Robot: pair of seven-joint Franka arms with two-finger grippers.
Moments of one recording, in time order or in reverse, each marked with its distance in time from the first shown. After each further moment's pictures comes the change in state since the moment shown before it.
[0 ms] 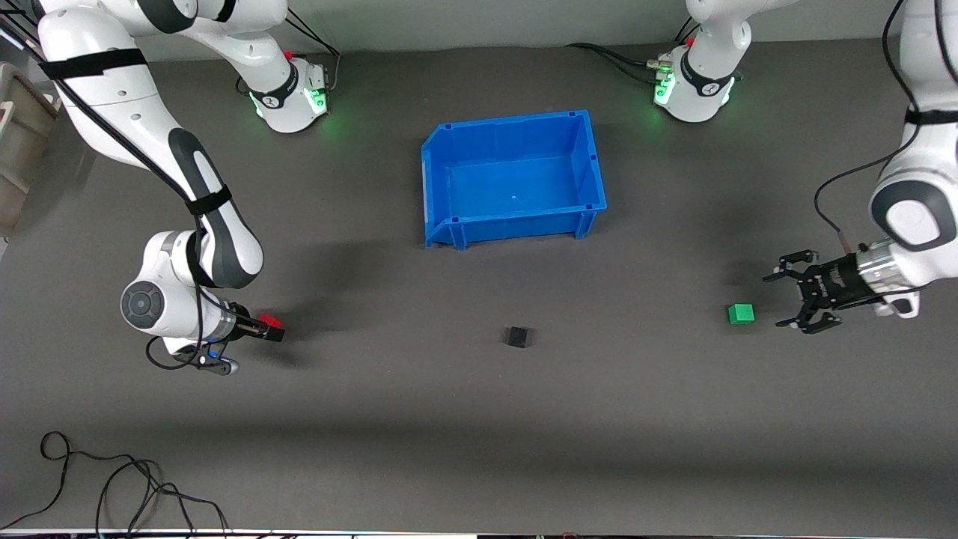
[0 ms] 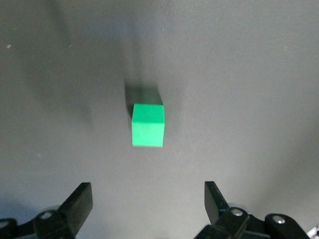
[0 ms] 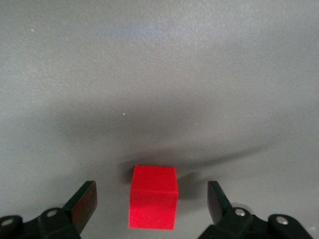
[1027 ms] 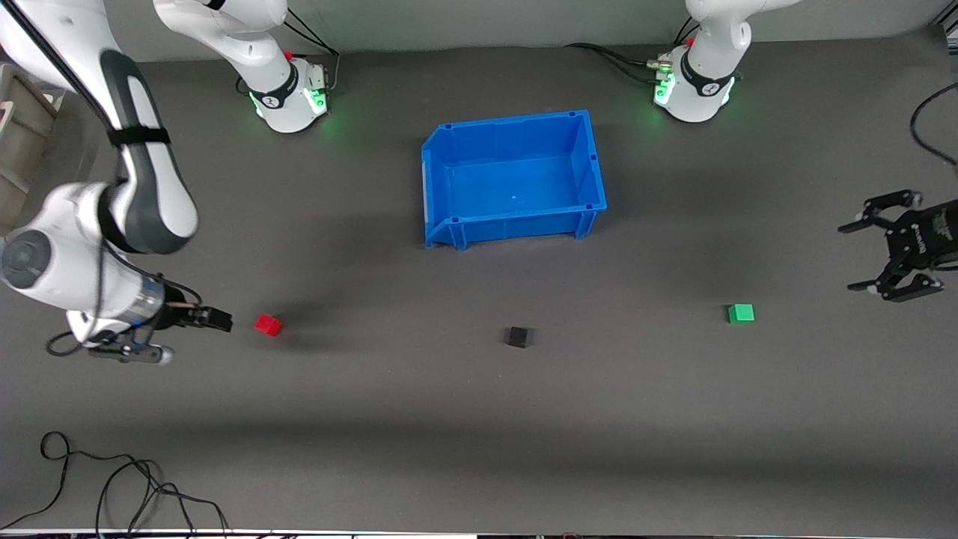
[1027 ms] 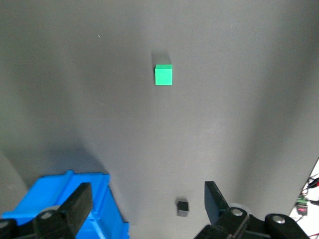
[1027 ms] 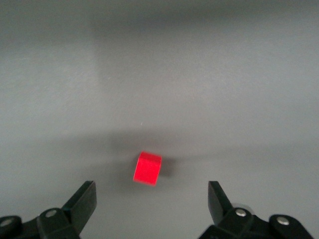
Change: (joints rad) left arm -0.021 -0.245 0.017 0.280 0.277 -0.471 -0.362; right arm -0.038 -0.215 -0.004 0.014 -0.015 -0.090 -0.189
